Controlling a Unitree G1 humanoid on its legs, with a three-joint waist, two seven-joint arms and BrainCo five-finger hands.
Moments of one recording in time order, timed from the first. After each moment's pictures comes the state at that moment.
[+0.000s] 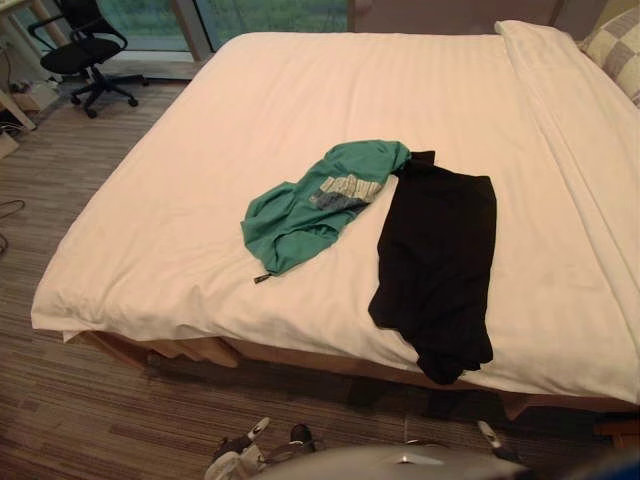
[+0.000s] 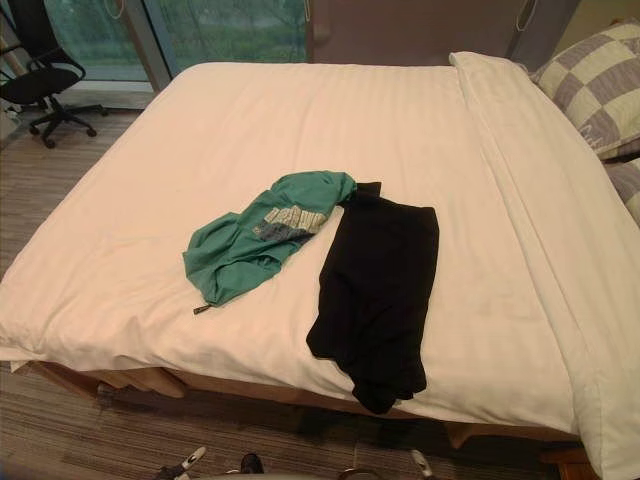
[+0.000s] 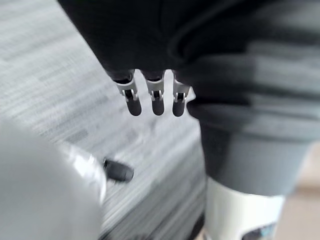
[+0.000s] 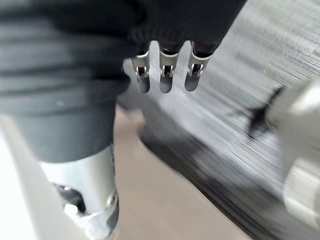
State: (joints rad) left arm 0.11 0.07 0.30 1.12 -0.54 -0.06 0.29; right arm 0.15 -0.02 -0.60 1.11 0.61 -0.23 -0.22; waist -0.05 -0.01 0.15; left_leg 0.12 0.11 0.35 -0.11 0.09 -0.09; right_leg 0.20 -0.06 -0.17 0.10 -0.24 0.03
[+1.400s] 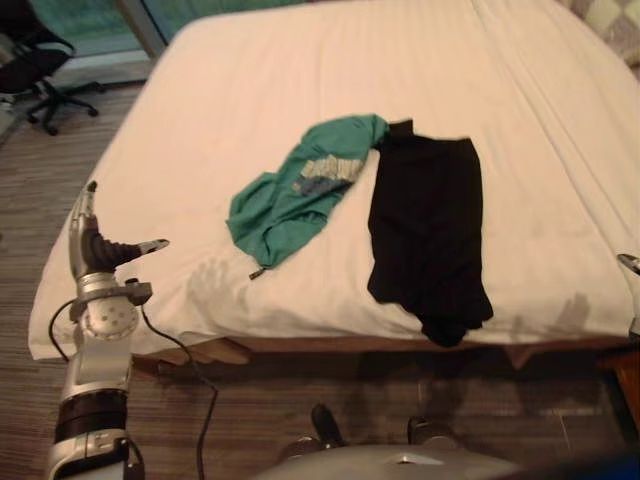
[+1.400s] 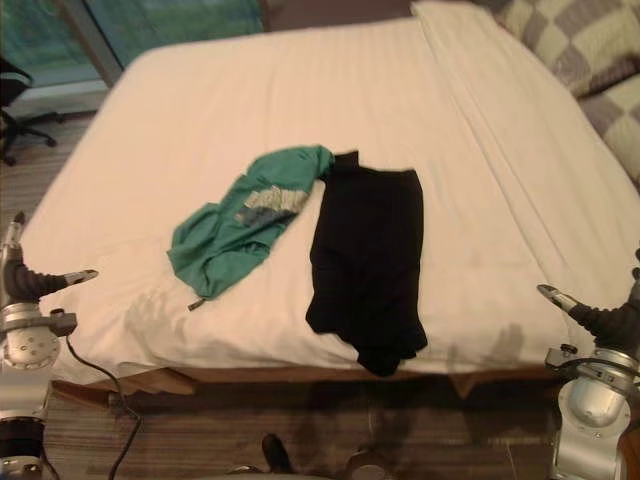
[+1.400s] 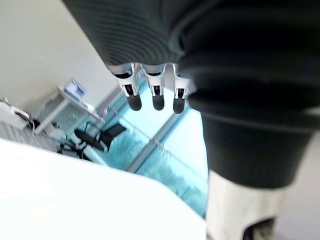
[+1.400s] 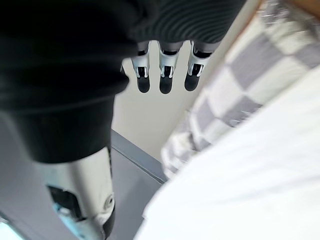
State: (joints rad) left arm -0.13 0.56 0.28 0.31 0.25 -0.13 0.37; right arm 0.14 -0.41 -0.57 0.00 -0.11 -0.26 -0.24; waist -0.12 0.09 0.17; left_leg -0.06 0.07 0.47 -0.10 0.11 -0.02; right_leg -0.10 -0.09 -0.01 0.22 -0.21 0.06
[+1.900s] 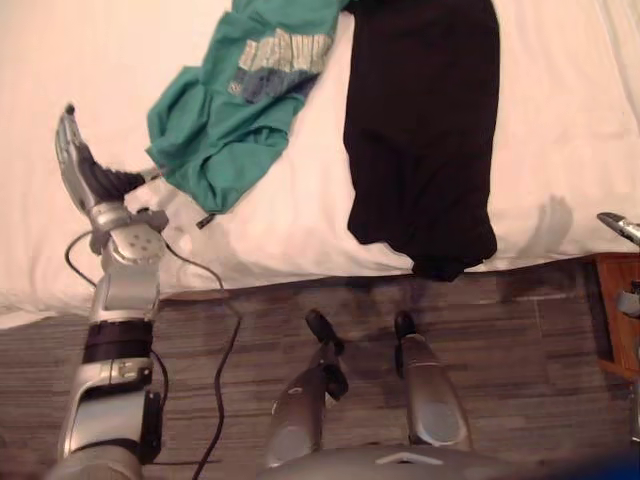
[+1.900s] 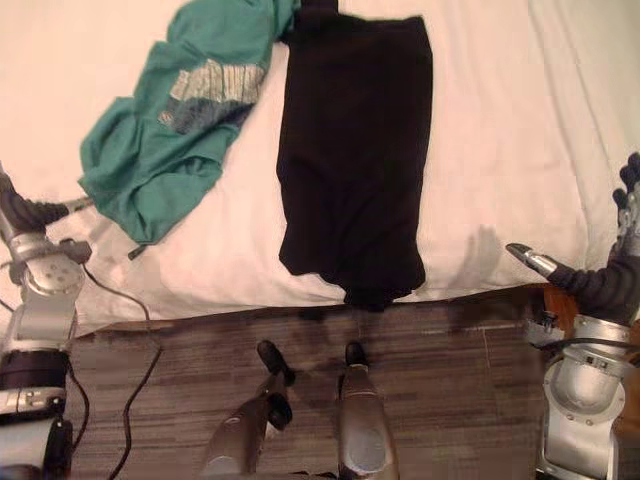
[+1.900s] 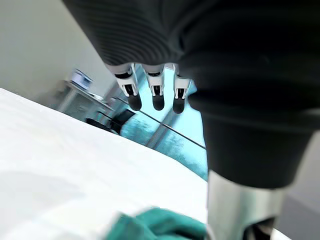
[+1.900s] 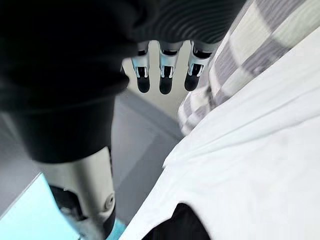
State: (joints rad) left arm -0.47 0.62 0.18 0.26 0.25 0.07 0.58; right arm 0.15 -0.42 -0.50 -0.38 0.00 -0.37 -0.20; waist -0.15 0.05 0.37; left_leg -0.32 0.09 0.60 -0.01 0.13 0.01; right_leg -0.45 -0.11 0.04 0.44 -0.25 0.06
